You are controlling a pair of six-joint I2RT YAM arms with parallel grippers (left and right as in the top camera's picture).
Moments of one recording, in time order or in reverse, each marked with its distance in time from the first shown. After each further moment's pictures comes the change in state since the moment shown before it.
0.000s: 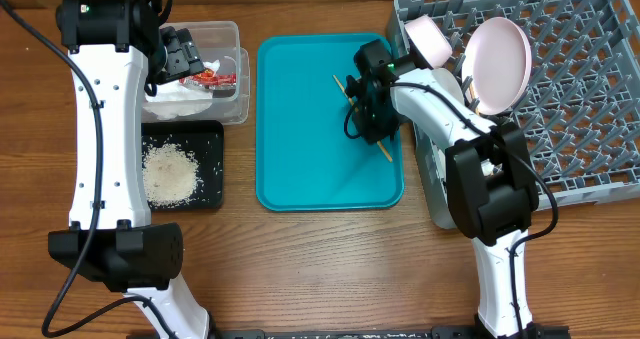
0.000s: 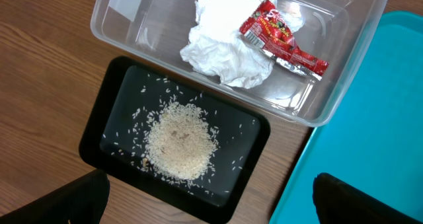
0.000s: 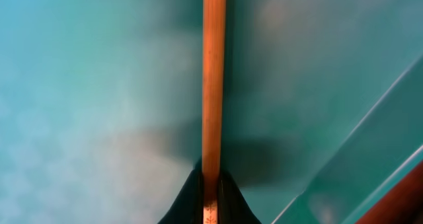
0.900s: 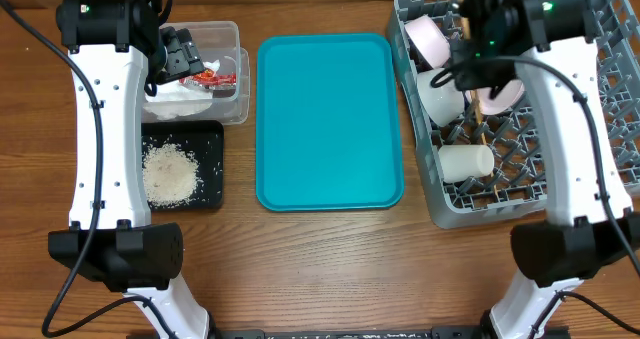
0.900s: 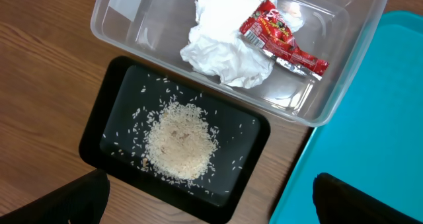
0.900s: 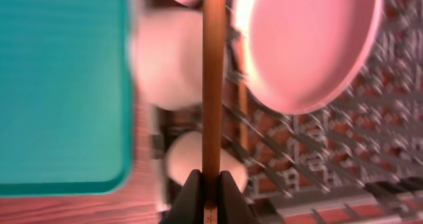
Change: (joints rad) left arm 0.000 0.000 0.000 0.000 0.000 0.000; right arm -0.244 -0.338 0.424 -0.571 0.192 0.185
